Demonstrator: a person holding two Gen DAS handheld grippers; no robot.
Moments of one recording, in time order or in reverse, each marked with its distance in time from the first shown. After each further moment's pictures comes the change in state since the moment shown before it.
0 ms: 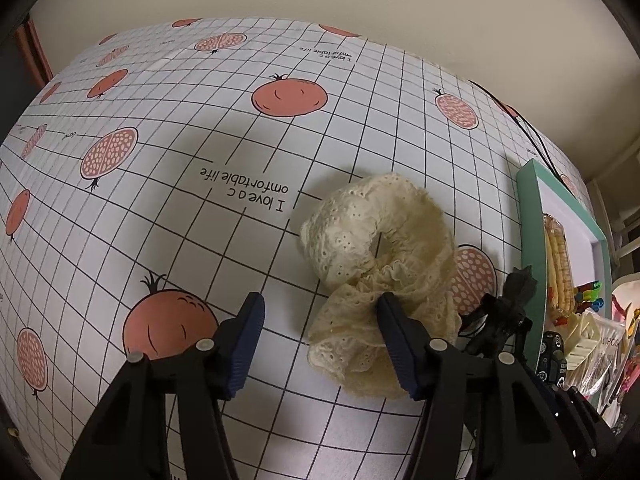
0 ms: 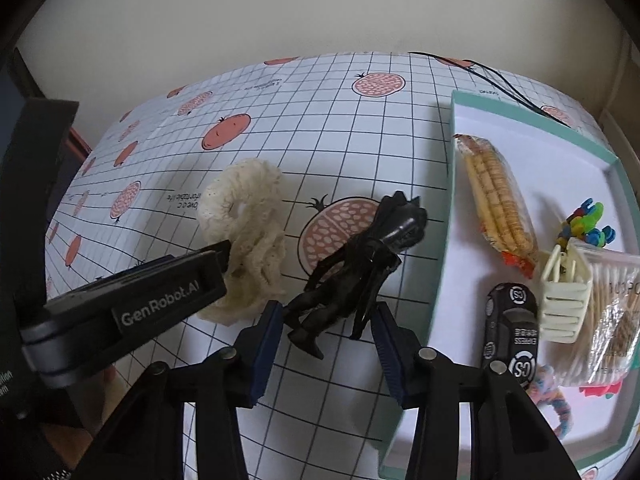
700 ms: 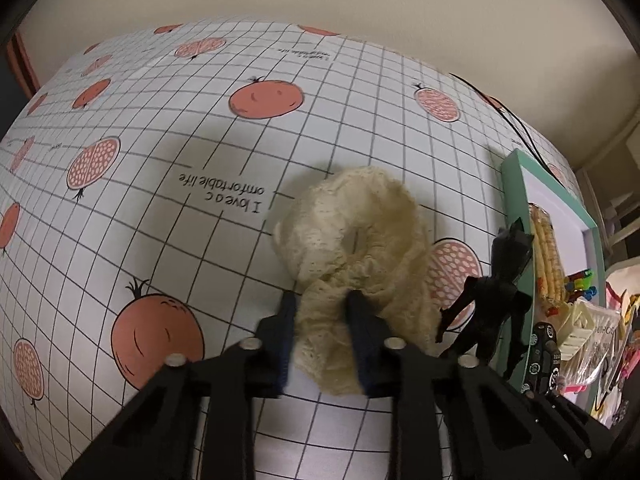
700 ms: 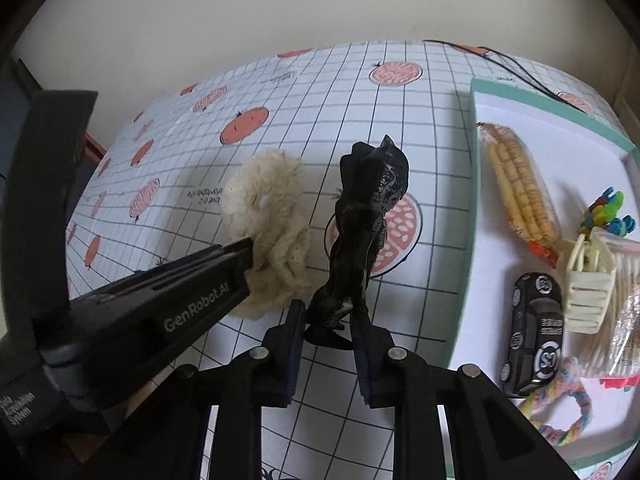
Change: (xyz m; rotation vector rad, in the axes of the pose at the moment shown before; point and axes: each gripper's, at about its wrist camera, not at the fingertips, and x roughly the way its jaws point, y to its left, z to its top) left arm 0.000 -0.015 -0.003 0.053 -0.007 -0.029; right arm -0.006 0.001 0.000 0.027 0.018 0.080
